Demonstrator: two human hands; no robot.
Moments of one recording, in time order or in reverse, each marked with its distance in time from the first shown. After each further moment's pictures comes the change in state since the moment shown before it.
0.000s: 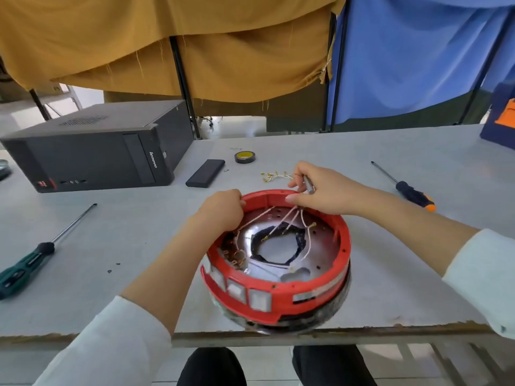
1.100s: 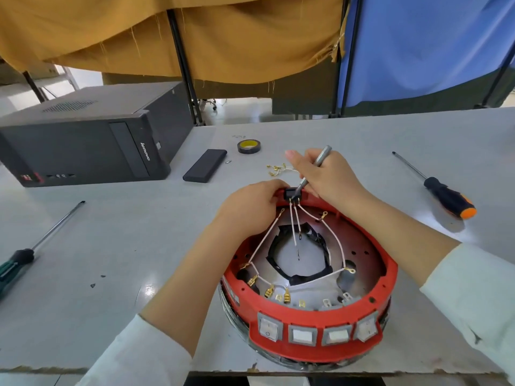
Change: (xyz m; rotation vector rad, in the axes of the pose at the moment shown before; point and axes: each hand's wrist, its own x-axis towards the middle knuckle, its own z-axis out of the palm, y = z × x) left_hand 0.033 0.025 0.021 -0.179 0.086 0.286; right_hand 0.053 0.017 0.031 0.501 0.362 0.065
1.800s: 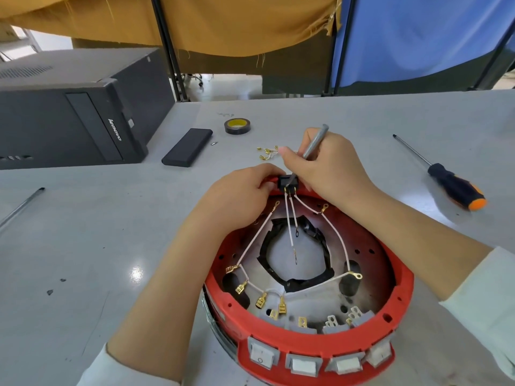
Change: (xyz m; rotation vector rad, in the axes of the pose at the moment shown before) left_hand 0.005 -0.007 -0.001 -0.186 -0.045 -0.030; right_hand -0.001 0.007 0.004 -0.217 0.113 -0.141
